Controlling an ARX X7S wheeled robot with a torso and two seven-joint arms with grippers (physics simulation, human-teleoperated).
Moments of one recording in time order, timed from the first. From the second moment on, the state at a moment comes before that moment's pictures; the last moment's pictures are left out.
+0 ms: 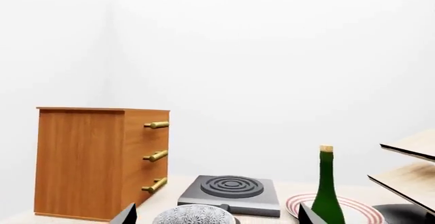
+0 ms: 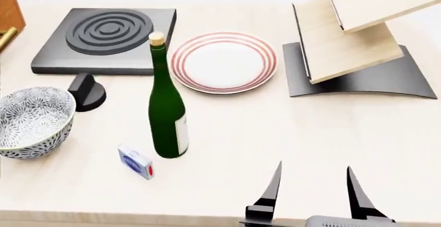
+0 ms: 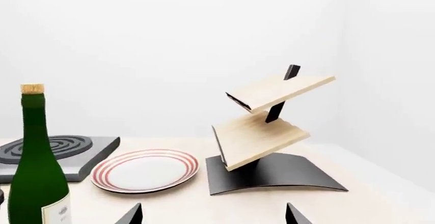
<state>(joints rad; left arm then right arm) 0.64 -0.23 -0.11 0.79 -0.17 0.24 -0.25 0.07 0.17 -0.14 -0.31 0.10 0.13 0.27</state>
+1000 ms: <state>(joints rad) 0.64 -0.25 -0.08 0.77 -0.16 0.26 -0.27 0.08 0.20 -0.19 -0.28 0.12 0.13 0.29</state>
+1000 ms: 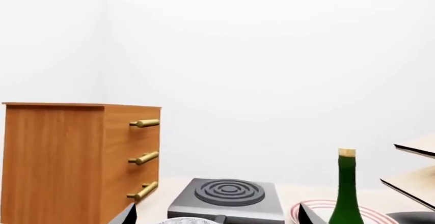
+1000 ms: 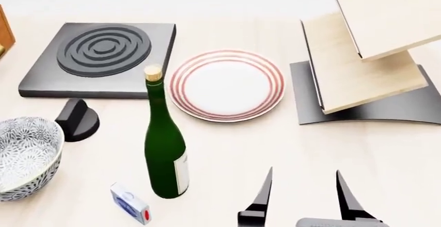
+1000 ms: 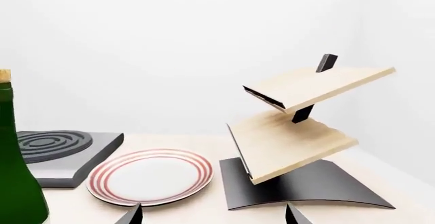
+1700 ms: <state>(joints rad) 0.65 -0.26 -0.07 0.77 -0.16 0.27 -0.29 0.08 0.21 -0.21 -0.27 0.13 0.13 0.30</state>
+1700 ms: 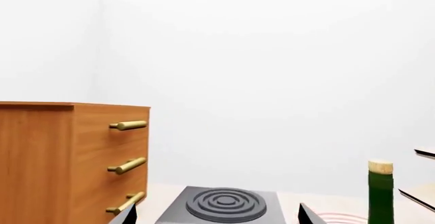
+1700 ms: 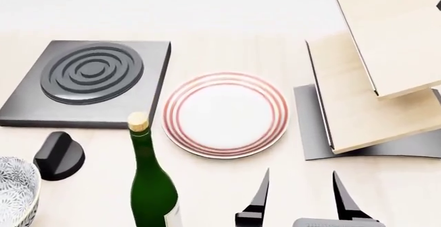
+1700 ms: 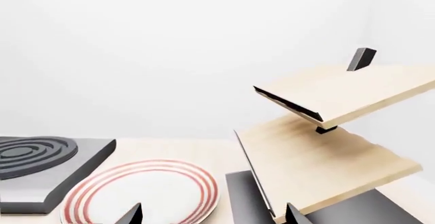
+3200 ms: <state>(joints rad) 0.65 -0.29 -0.05 0.76 -0.17 0.28 -0.32 0.09 0.24 -0.26 -0.26 0.15 0.12 0.34</state>
